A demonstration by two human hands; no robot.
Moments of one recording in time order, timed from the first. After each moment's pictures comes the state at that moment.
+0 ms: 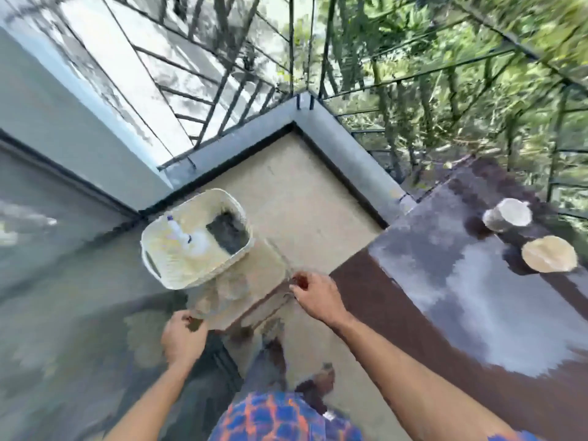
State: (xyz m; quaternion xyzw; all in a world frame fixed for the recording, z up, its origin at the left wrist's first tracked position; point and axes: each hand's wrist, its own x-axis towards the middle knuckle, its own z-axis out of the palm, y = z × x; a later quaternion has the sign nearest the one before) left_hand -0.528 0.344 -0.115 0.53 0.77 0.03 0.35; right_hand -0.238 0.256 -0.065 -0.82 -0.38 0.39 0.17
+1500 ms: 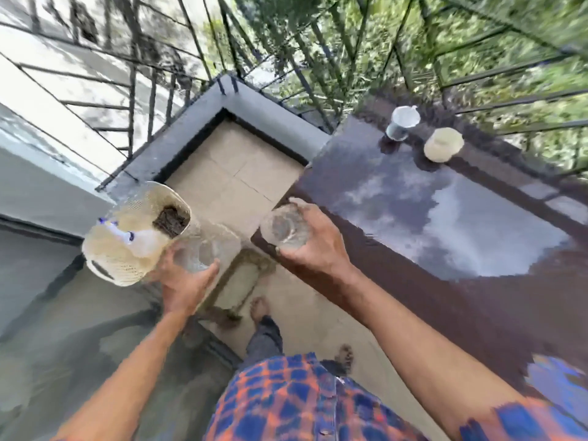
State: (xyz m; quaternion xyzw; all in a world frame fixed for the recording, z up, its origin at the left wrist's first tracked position) left_hand -0.428 0.302 -0.017 0.69 0.60 0.12 0.37; right_hand -0.210 0.134 0.007 -0.83 -0.35 0.19 0.40
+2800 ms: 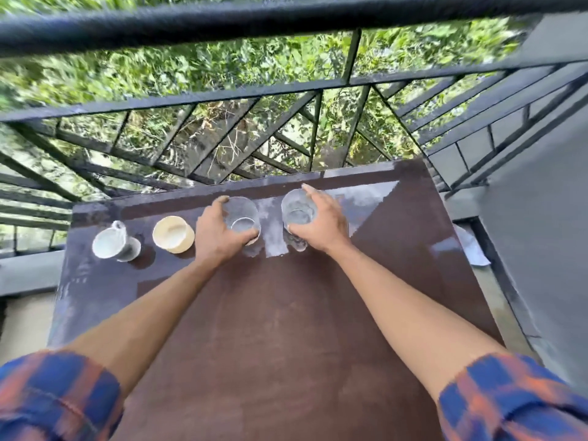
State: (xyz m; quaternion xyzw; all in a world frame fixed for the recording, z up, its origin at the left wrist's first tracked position) left_hand 0.133 -0.016 -0.013 0.93 0.08 -0.04 0.37; right_hand 0.127 -0.251 -0.016 -0.93 0.07 0.02 0.36
